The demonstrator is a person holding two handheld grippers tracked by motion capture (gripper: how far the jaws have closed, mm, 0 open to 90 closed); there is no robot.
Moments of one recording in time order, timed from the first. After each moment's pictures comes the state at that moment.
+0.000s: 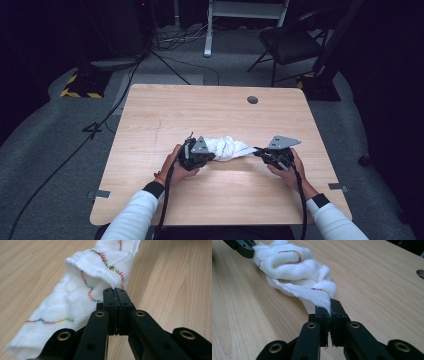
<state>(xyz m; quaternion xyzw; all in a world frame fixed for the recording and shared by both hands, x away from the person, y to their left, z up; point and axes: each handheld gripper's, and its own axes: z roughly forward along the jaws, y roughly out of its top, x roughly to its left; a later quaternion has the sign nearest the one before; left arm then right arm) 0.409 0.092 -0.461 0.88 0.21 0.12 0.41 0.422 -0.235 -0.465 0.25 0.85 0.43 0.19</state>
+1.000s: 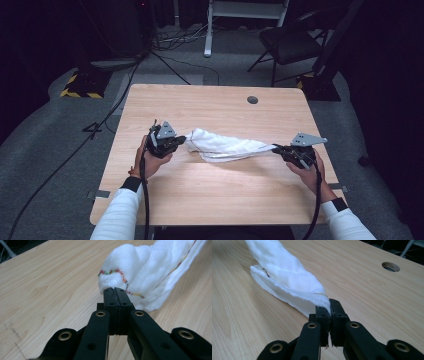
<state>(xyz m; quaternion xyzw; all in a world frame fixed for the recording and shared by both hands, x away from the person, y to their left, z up) 0.426 0.177 -0.443 0.84 0.32 0.19 0.41 0.415 -0.290 -0.446 0.30 0.83 0.44 0.19</state>
